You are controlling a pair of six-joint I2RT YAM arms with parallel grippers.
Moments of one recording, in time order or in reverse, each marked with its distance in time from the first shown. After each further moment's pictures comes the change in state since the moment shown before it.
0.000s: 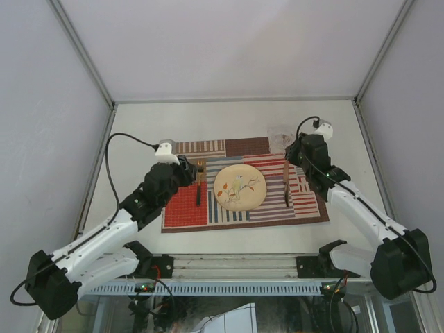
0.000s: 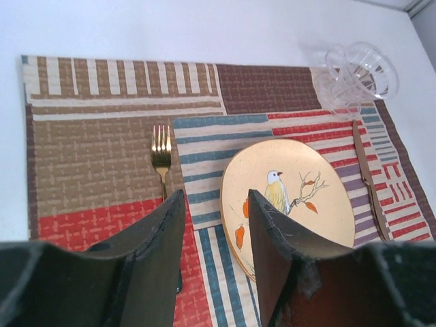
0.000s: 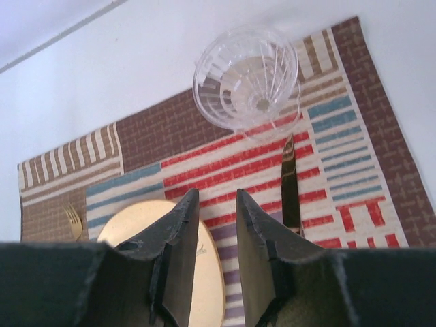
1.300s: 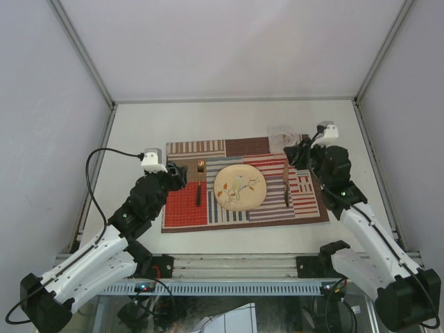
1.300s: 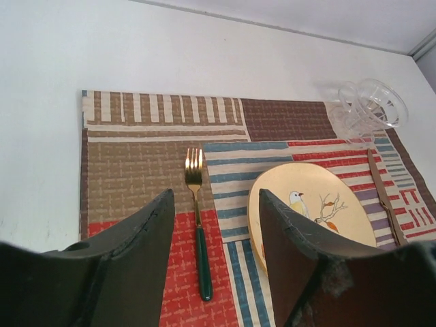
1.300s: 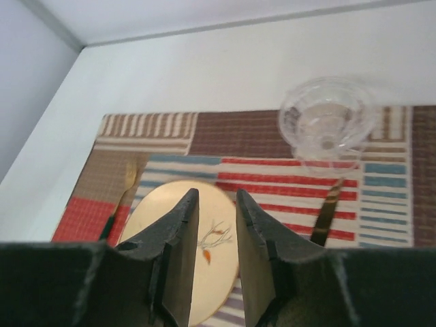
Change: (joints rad) left arm 0.002 -0.239 -0.092 0.002 -0.100 0.095; right arm -0.120 -0.201 -0.082 0.127 -0.391 -0.210
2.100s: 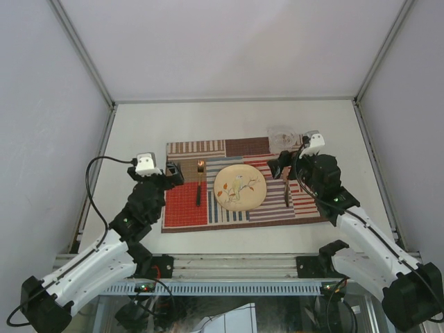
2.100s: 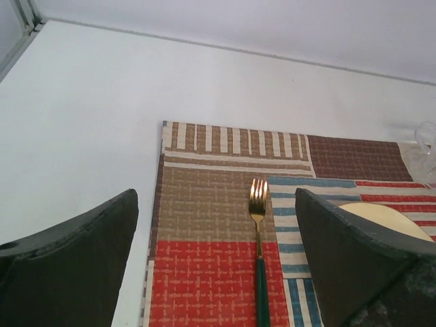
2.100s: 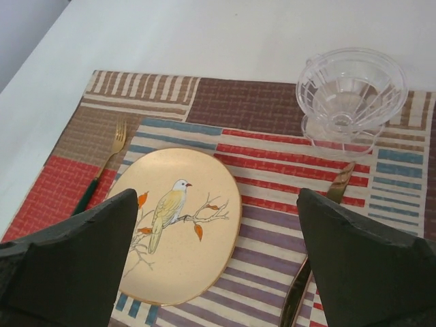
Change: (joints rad) left arm 0.001 -0.033 -0.080 0.119 -0.229 0.138; right arm 0.148 -0.045 -0.119 0.063 0.036 -0.115
